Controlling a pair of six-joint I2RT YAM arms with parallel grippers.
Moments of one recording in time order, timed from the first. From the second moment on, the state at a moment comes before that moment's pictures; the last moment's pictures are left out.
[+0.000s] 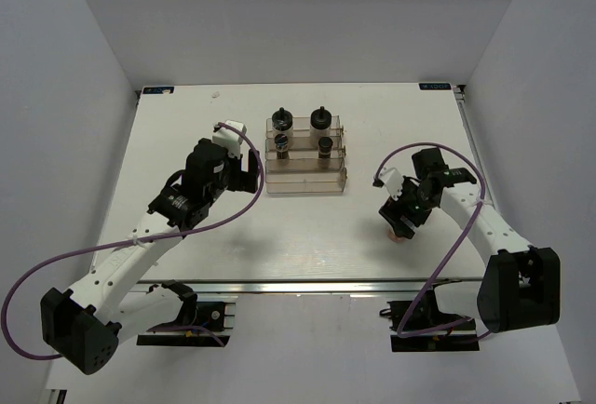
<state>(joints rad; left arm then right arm) -0.54 1.02 0.89 -0.31 -0.20 -0.11 0.19 1.26 0.86 -0.90 -0.27 -0.78</state>
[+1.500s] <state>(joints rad) -0.54 1.00 0.87 -0.31 -0.25 -0.11 0.31 1.38 1.24 -1.02 -0.47 -0.66</state>
